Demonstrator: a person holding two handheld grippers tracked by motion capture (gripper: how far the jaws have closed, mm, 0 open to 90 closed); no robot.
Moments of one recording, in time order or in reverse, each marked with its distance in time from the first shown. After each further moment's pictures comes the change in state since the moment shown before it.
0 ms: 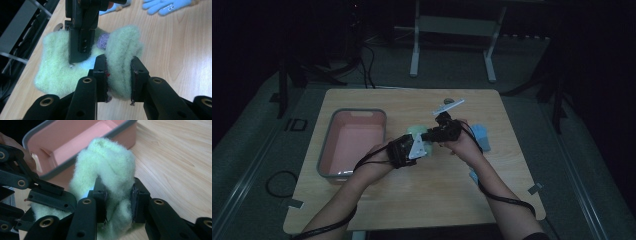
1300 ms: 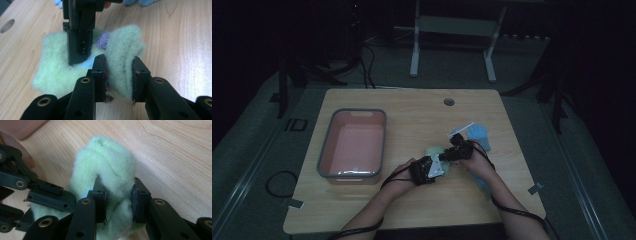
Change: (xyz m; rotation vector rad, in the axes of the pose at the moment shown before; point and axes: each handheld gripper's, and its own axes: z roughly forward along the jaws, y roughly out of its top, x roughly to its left) left arm -0.059 -0.017 0.103 -0.068 -0.093 -0.049; right arm -0.053 -0.095 0.023 0.138 -0.030 0.060
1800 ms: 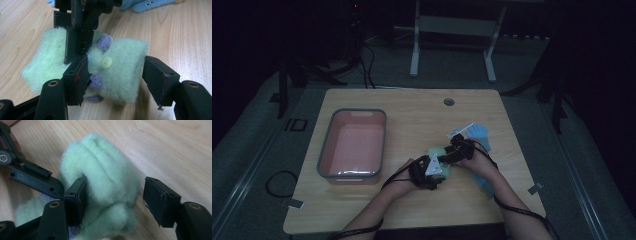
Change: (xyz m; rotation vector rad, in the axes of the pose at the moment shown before) left arm -0.002 -0.006 0.006 -0.052 -0.058 -0.074; right arm -0.006 -0.003 0.002 0.018 -0.057 -0.057
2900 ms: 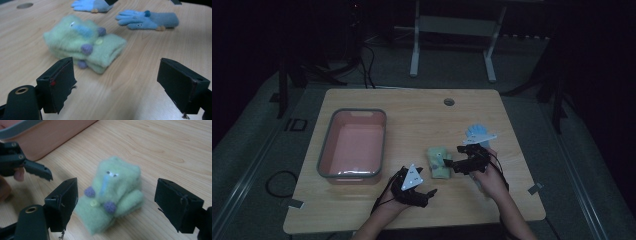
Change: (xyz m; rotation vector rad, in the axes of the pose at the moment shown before) left arm -0.036 -0.028 -0.055 -0.175 0.065 -0.275; right arm 0.058 -0.024 -0.067 -0.246 -0.145 0.067
